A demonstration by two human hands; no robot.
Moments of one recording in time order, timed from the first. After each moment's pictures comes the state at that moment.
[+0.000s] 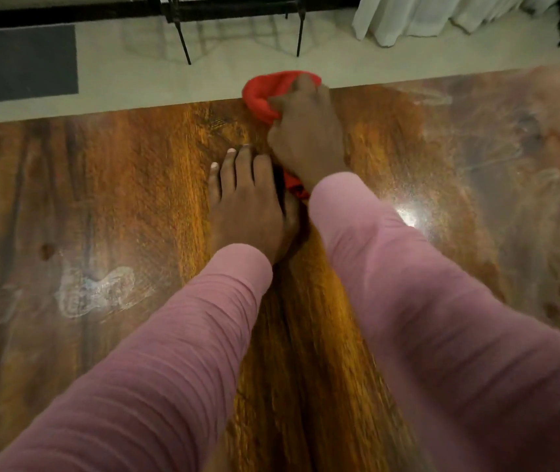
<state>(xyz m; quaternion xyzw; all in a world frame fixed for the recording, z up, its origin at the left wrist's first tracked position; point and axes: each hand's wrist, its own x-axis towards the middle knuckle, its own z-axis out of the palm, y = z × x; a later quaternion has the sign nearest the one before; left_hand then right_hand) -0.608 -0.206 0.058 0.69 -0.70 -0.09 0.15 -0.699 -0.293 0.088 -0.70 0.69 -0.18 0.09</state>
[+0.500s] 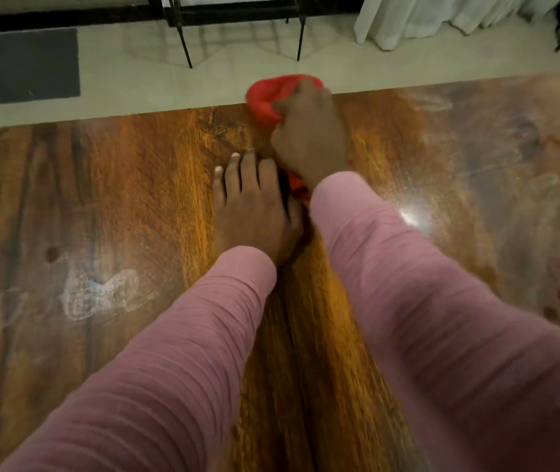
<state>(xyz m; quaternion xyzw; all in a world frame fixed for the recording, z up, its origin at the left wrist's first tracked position) -0.609 -0.206 0.058 0.69 -0.70 -0.09 0.15 -0.696 -0.296 0.092 -0.69 0.70 -0.17 0.12</state>
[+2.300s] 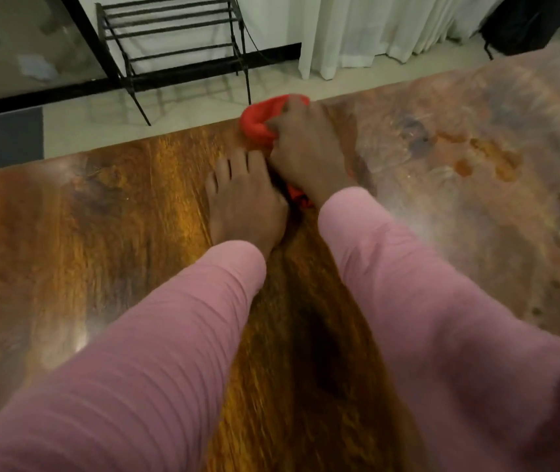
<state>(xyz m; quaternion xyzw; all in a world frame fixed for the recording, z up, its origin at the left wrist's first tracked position) -0.758 -0.242 0.049 0.66 -0.73 -0.02 0.17 -0.861 -0.293 0.089 -0.72 0.68 -0.15 0.04</state>
